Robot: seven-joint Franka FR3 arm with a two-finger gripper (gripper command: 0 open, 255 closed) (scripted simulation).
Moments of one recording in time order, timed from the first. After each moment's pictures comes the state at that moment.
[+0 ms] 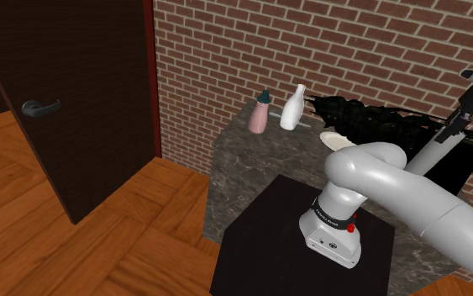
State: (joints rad) arm -0.50 -1.52 -0.73 -2.34 -0.85 1.12 -0.99
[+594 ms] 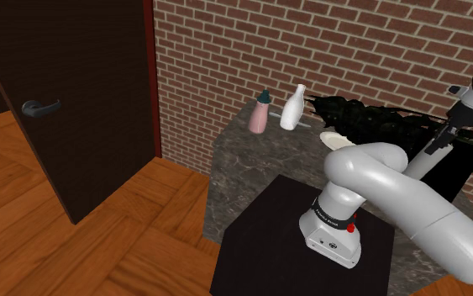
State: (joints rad) arm -0.55 -1.61 -0.80 -2.46 -0.93 1.16 -0.99
